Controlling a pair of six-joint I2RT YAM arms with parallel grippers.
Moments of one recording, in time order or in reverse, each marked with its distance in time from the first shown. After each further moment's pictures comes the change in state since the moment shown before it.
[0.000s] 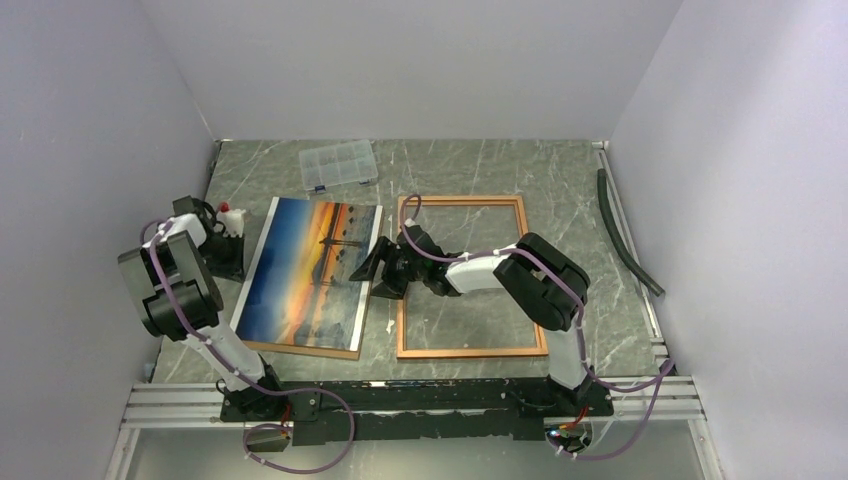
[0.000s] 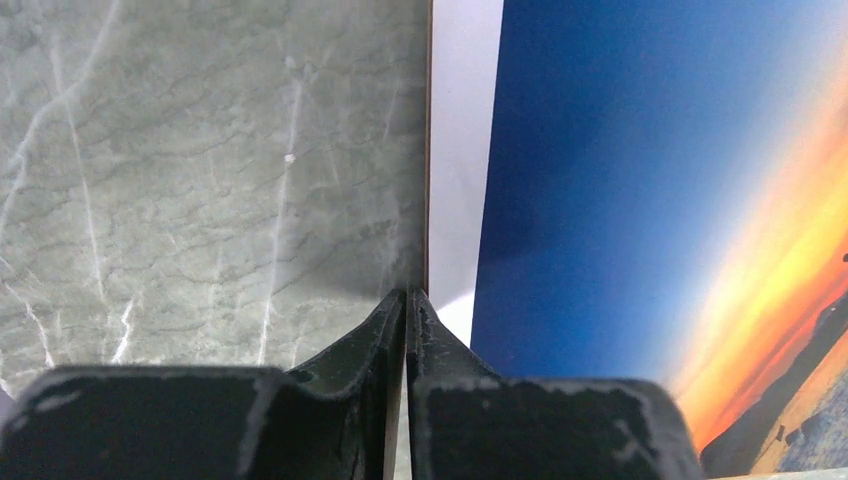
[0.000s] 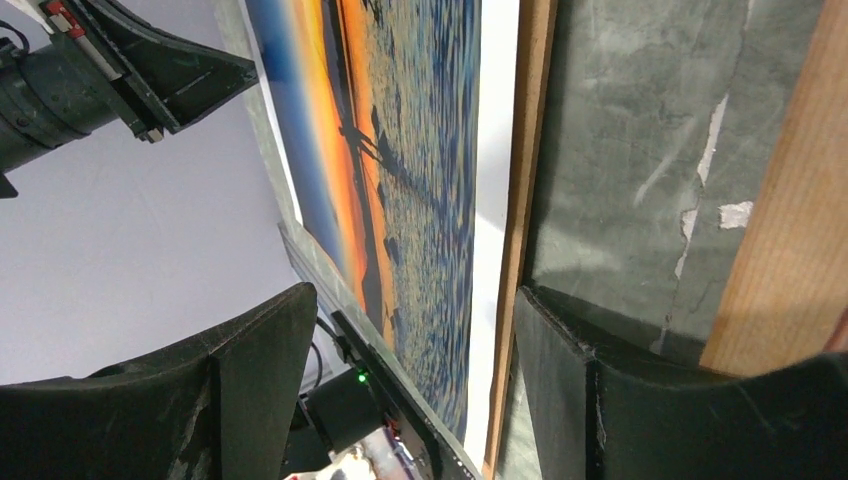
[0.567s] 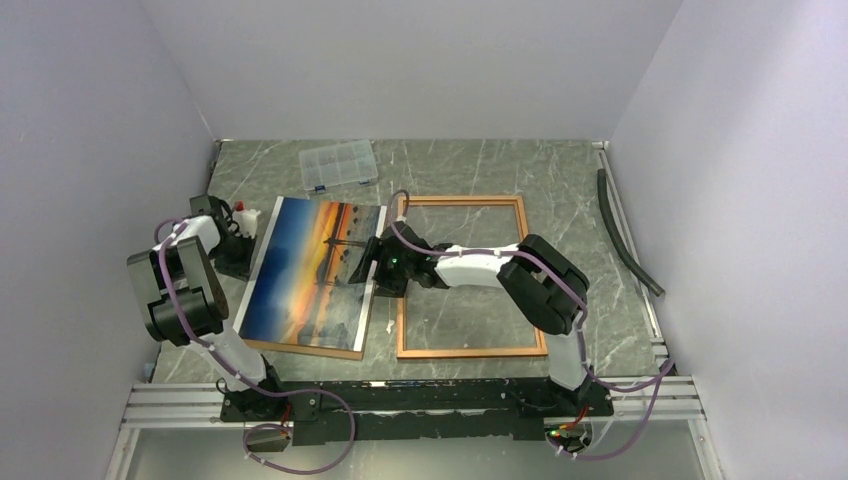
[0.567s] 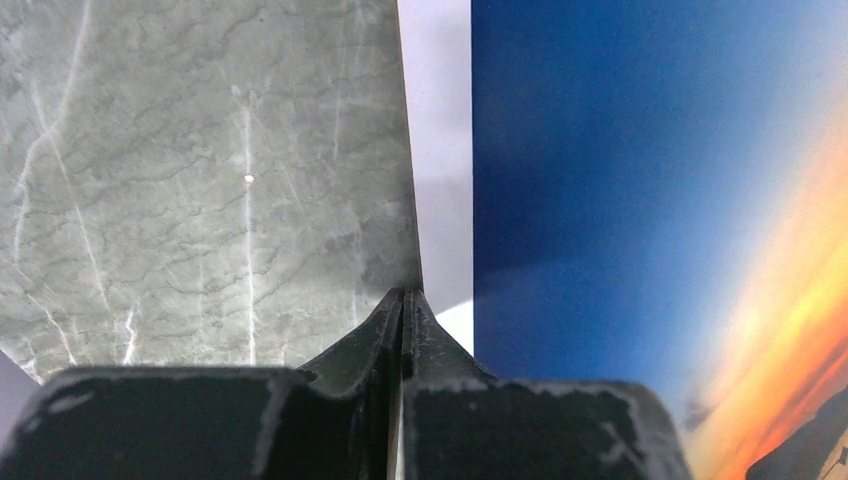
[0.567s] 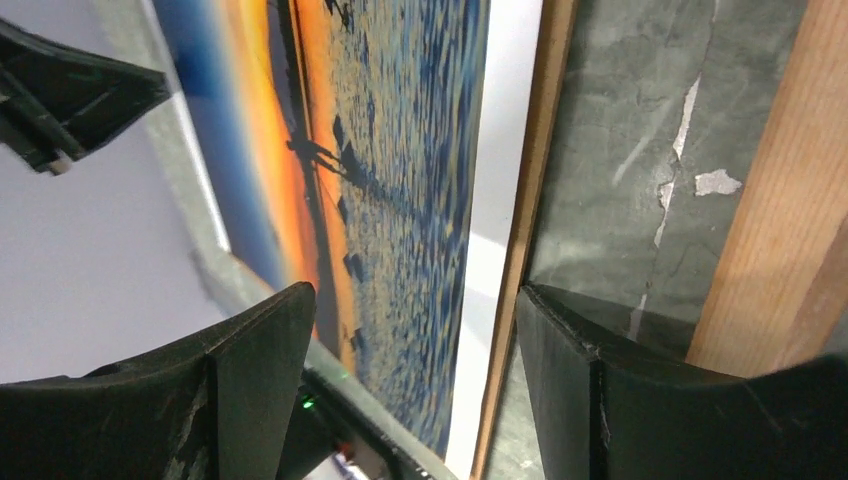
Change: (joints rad) left arm -0.095 -0.055 -0.058 0.059 -0.100 0.018; right arm 0.032 -0.016 0.118 -0.280 0.105 -0.079
